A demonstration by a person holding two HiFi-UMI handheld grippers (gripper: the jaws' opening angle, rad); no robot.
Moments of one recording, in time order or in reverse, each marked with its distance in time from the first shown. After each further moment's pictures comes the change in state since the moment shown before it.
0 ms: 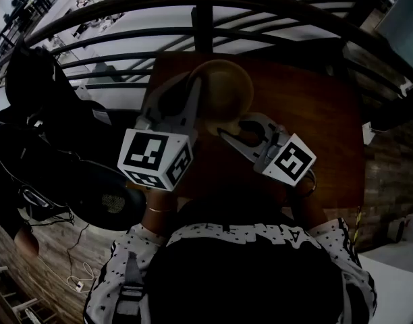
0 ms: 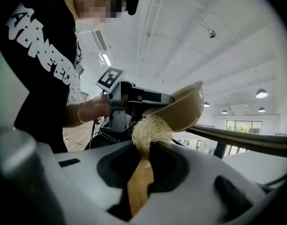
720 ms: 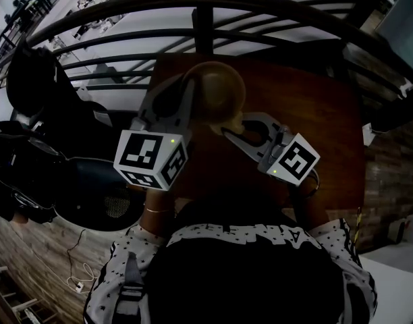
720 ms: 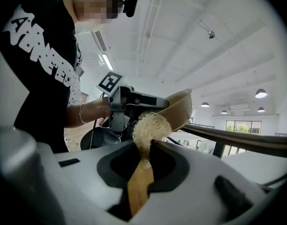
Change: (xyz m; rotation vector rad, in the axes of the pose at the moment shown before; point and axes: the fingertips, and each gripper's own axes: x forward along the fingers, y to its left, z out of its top) left arm -0.008 0.014 -0.001 0.006 0.016 0.028; right arm -0.005 -0.004 0.003 0.006 -0.004 -0.005
